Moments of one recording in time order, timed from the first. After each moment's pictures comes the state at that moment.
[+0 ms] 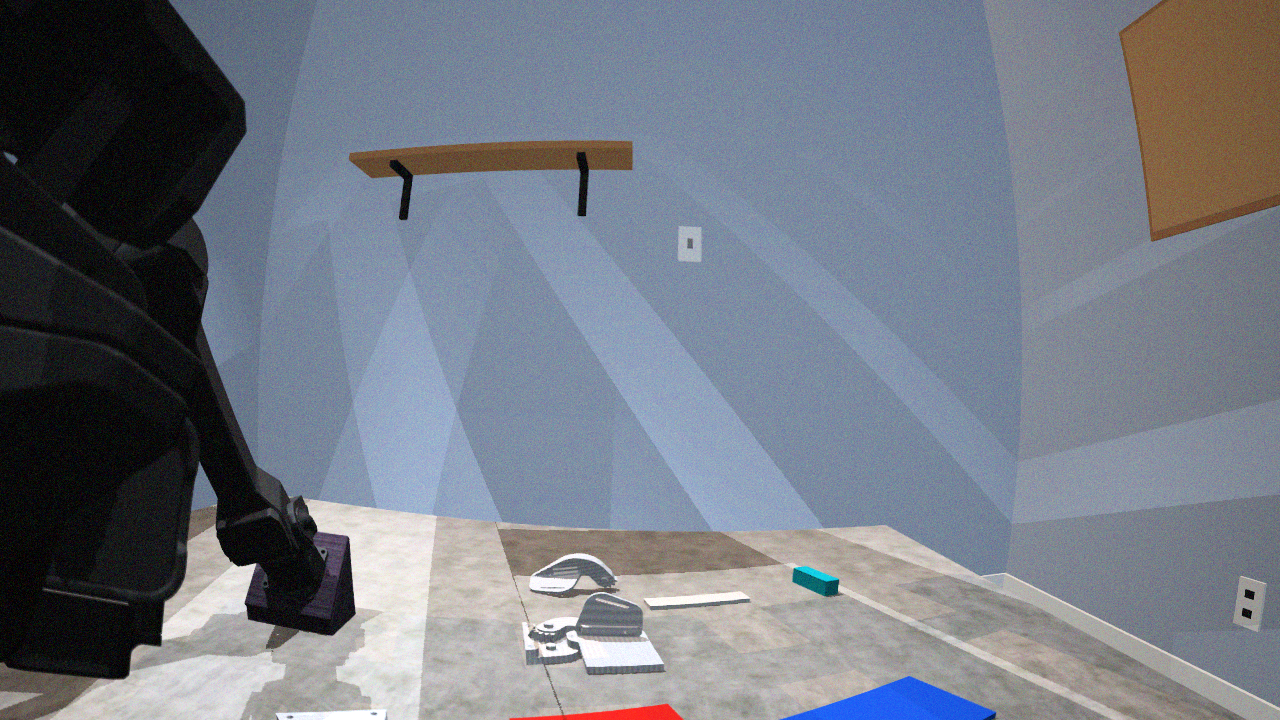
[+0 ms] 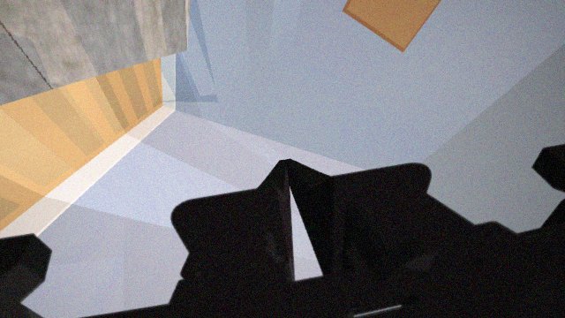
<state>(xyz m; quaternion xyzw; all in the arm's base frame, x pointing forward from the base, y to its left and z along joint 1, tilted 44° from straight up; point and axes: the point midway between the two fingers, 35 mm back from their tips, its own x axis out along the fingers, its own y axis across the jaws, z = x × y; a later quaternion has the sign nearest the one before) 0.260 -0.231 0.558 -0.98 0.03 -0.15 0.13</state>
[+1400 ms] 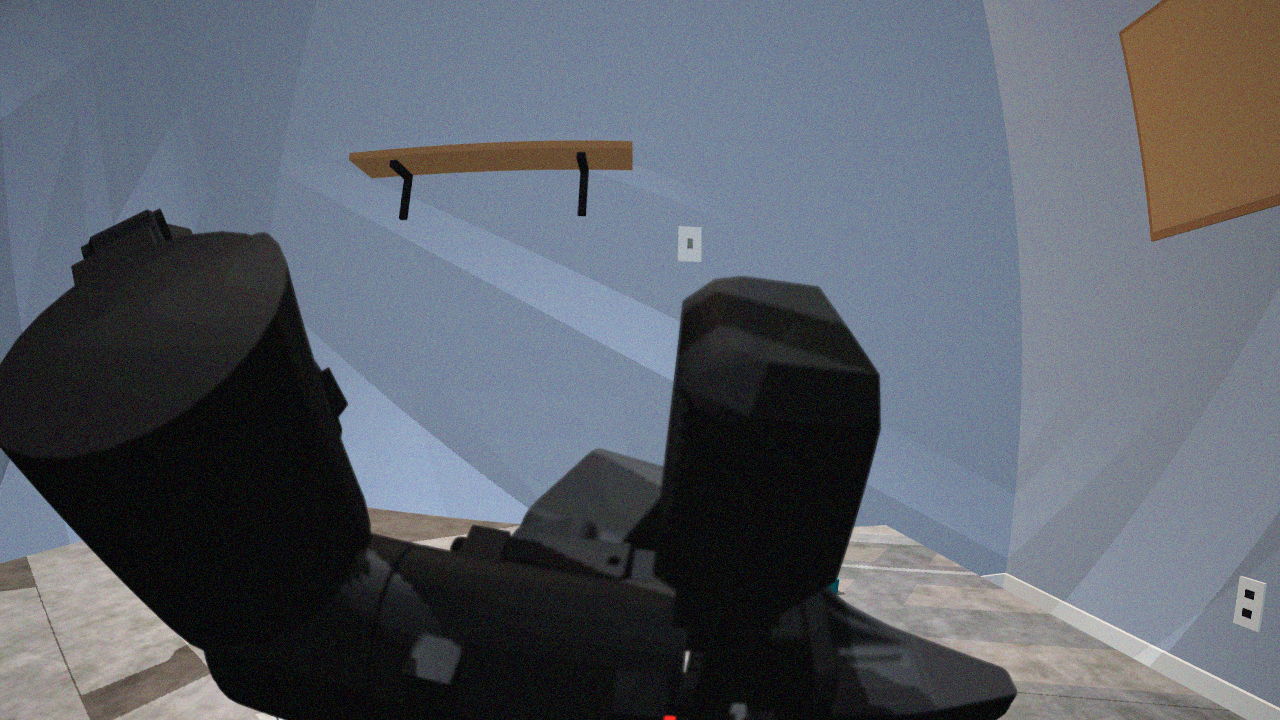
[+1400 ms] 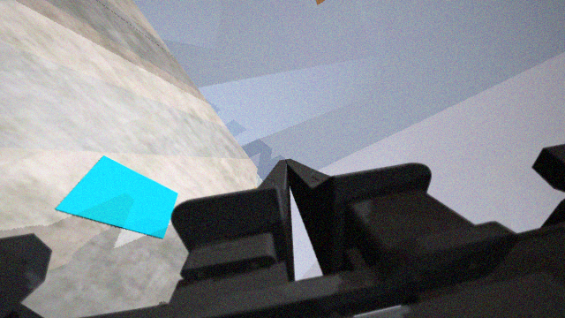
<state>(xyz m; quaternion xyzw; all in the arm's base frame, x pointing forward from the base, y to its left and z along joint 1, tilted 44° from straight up) 0.403 -0.218 0.448 -0.84 0.01 -0.03 0.55</state>
